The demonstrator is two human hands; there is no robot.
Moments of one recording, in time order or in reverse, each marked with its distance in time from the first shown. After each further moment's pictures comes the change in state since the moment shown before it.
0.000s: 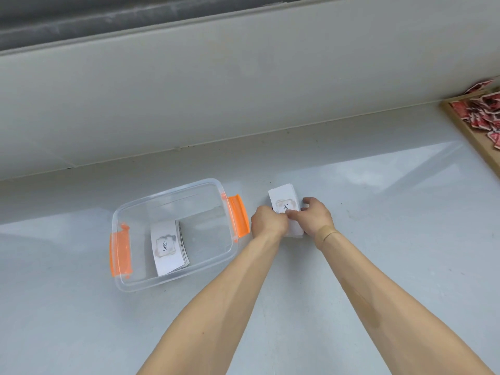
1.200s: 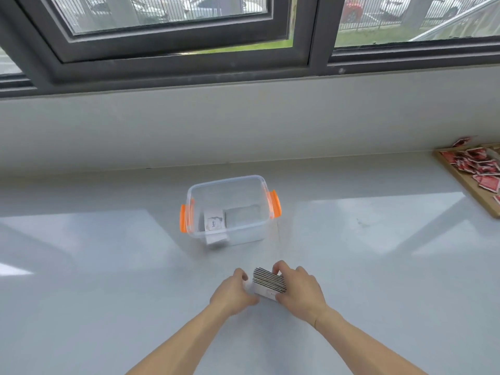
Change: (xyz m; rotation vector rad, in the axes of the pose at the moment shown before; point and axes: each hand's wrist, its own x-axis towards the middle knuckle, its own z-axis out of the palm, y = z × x) left_hand -0.124 -0.207 -0.103 0.337 -0.123 0.119; right_hand -0.191 0.086 0.066 -0.676 -0.176 -0.642
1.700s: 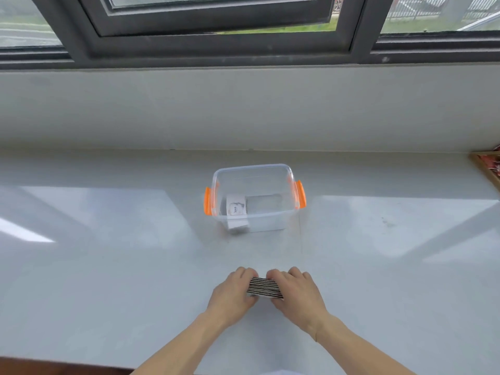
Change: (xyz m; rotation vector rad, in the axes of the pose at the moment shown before) left_hand -0.025 -0.061 0.001 0.279 0.230 0.357; right_hand -0.010 -0.031 0.043 -0.225 0.052 -0.298
